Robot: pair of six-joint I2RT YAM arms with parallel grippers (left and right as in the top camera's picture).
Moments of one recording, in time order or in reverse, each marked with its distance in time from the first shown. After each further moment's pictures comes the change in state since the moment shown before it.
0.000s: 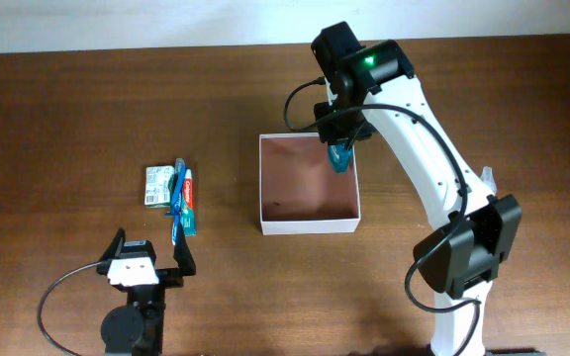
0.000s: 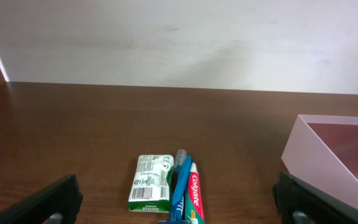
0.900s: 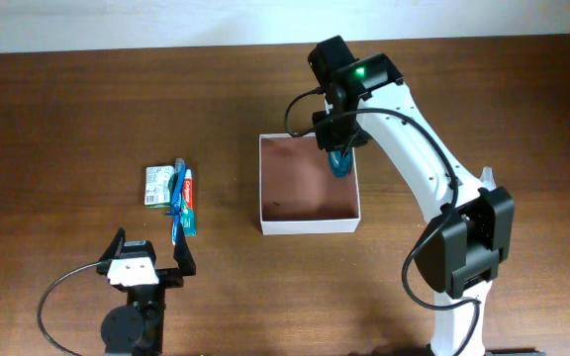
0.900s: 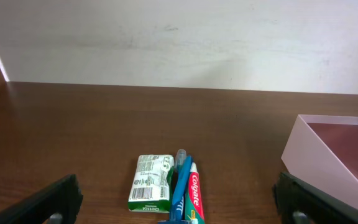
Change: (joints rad) left arm 0.000 0.000 0.000 0.000 0.000 0.000; right arm 0.000 0.001 -0.135 0.119 0.021 0.003
